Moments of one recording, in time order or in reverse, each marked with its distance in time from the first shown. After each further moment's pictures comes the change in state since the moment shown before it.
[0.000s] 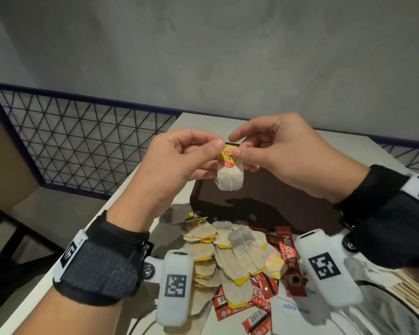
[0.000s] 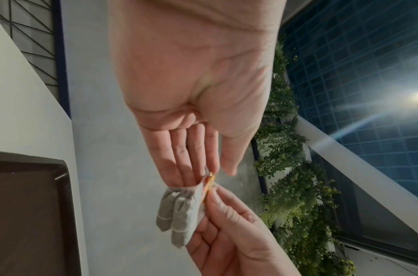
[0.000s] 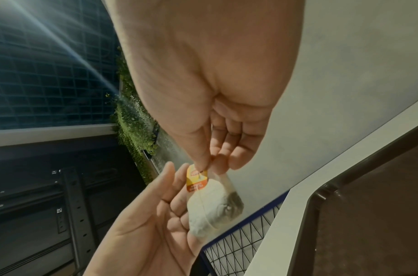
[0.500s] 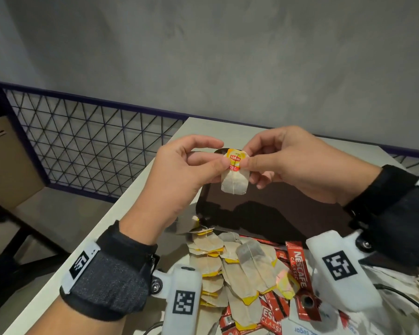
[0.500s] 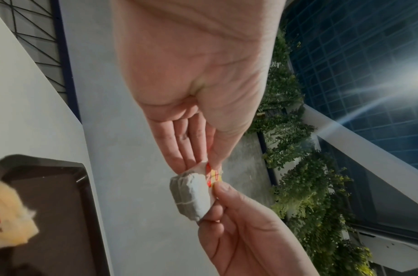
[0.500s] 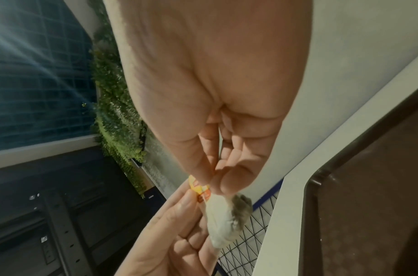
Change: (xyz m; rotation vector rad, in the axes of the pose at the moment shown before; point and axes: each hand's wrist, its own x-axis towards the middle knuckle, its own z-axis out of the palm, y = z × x) left_hand 0.006 -0.014 -0.002 0.054 0.114 0.021; right_hand 0.015 0.001 -0.003 0.149 -0.144 0.191
